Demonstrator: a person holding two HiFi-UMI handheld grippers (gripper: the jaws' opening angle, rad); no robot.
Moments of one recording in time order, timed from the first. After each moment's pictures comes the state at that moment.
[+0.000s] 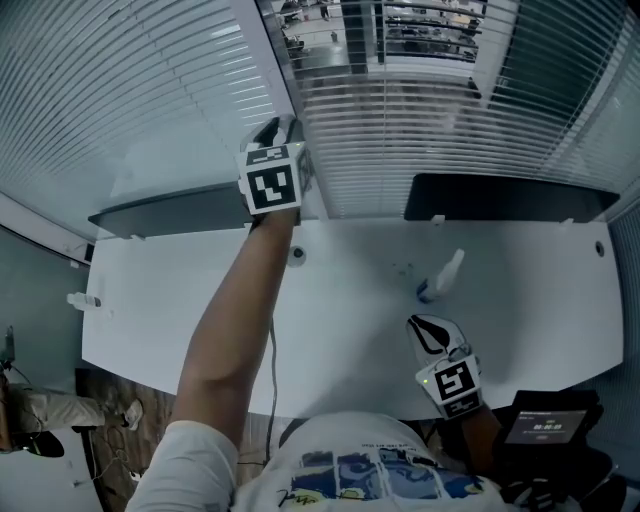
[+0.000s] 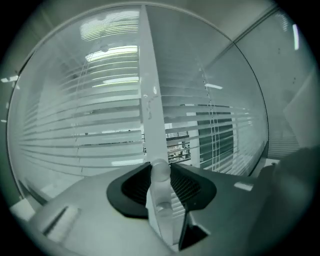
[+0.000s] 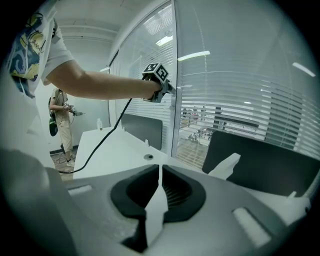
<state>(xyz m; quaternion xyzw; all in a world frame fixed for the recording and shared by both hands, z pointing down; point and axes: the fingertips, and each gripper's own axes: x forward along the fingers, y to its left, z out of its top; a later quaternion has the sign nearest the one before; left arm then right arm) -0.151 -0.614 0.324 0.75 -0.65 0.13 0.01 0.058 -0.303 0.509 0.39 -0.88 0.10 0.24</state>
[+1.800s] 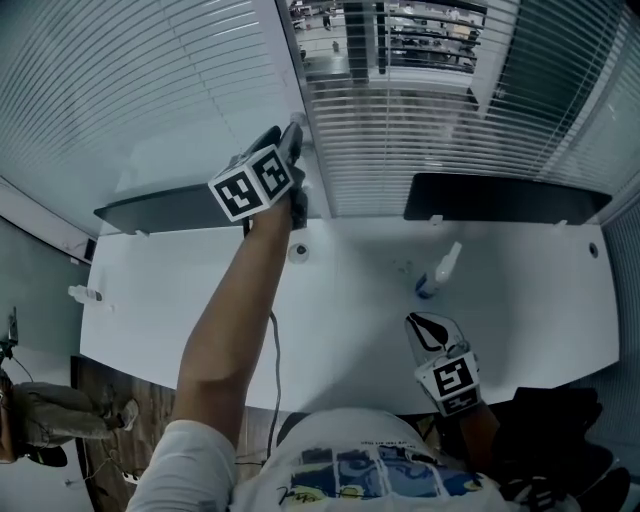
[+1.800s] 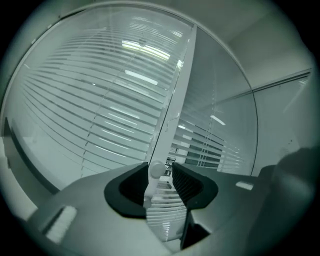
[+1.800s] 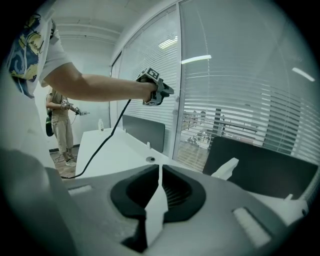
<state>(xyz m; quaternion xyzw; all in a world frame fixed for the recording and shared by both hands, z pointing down) -0.149 -0.578 0.311 0.79 -0.59 -0.05 0.15 0.066 -0.280 0.492 0.39 -0.89 0.09 0.23</state>
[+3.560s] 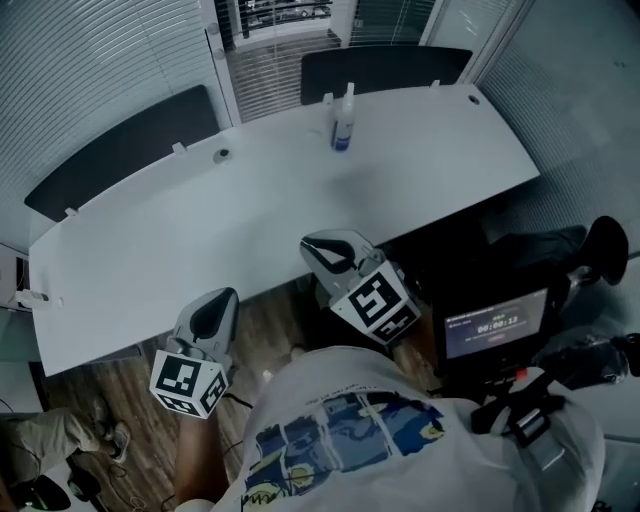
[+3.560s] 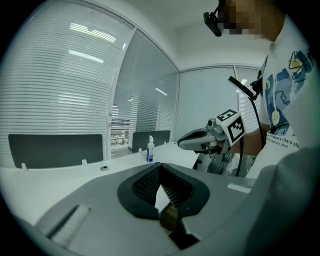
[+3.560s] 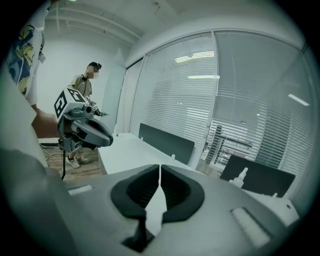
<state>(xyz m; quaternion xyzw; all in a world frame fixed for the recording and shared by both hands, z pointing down) -0.227 0.031 0.399 0.93 -0.34 0.13 0.08 -0.104 0.002 0.395 0.42 -0.88 -0.01 0.22</state>
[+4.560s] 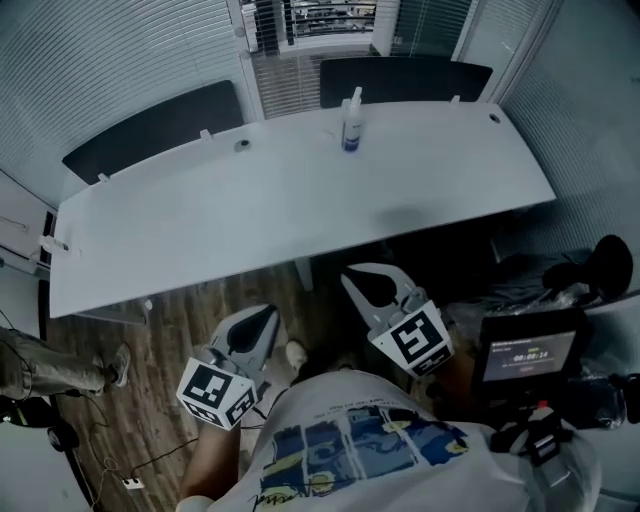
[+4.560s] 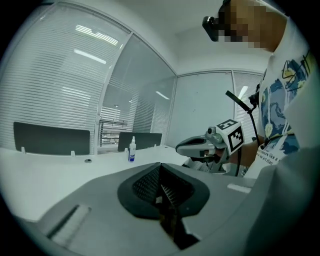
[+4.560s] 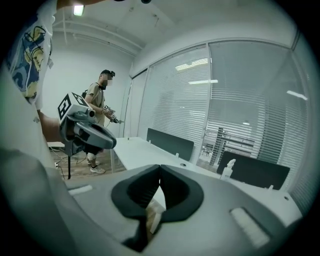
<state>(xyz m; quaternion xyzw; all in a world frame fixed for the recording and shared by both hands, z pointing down) -0.117 0.180 0.383 0.93 -0.35 0.10 0.11 -0.002 0.151 0.383 0.40 -0.90 -0.01 0.19</state>
